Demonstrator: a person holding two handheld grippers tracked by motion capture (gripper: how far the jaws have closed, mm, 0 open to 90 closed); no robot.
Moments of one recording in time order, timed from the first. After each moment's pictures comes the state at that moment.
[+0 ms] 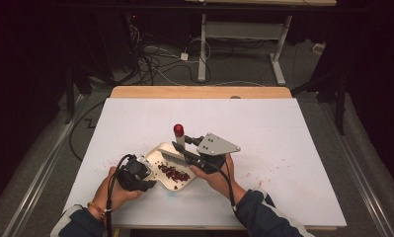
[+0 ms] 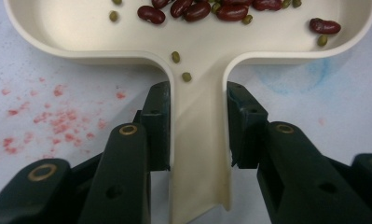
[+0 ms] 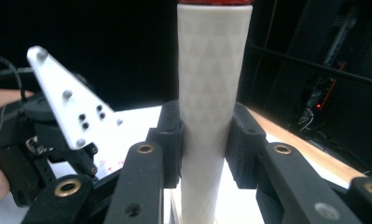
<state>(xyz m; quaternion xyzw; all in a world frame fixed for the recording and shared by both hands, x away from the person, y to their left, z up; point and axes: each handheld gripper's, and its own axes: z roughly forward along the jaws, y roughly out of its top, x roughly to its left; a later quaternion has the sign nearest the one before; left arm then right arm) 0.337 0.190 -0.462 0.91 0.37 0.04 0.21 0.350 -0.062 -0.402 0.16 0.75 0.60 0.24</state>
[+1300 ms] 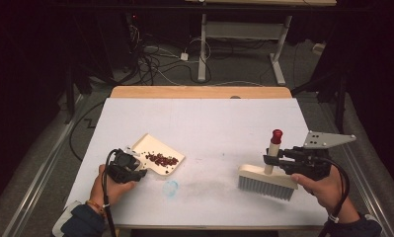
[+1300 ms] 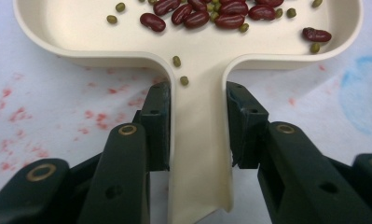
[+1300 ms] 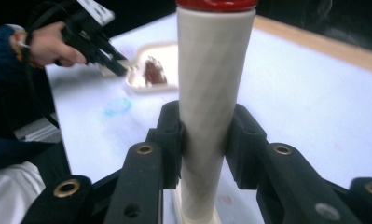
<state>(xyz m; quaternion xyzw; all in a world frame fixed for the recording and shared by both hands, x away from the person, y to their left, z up) 0.351 0.219 -0.469 0.84 0.47 0.08 0.25 0.323 -0.282 -0.352 0.27 0.82 0.49 0.10</state>
